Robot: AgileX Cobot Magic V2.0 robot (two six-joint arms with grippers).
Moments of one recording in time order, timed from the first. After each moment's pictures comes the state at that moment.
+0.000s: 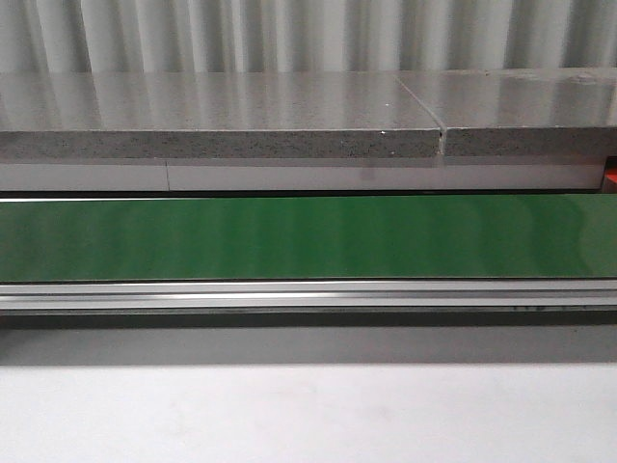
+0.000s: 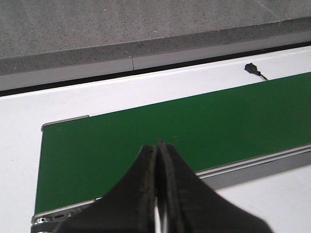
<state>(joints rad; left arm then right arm) -0.17 0.46 -0.62 -0.14 0.64 0.15 -0.06 0.98 -0.86 0.20 0.45 -0.17</state>
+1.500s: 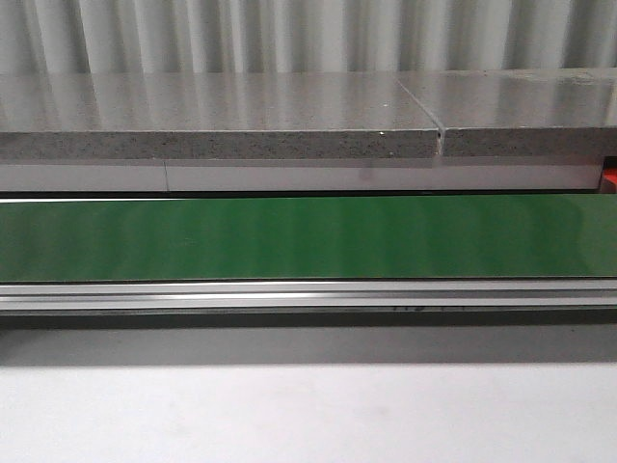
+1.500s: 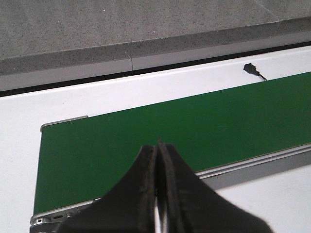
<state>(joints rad) -0.17 0.46 -0.62 -0.14 0.64 0.15 0.01 0.34 -0.13 0.20 -0.16 -0.18</state>
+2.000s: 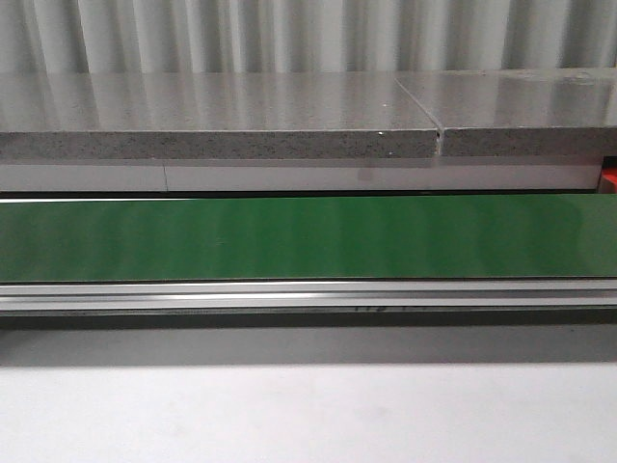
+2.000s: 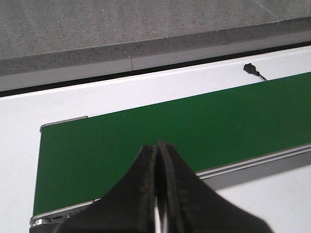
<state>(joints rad) -0.17 0.46 -0.62 -0.14 0.64 0.15 -0.09 0.08 0.03 -0.12 -0.06 0.16</state>
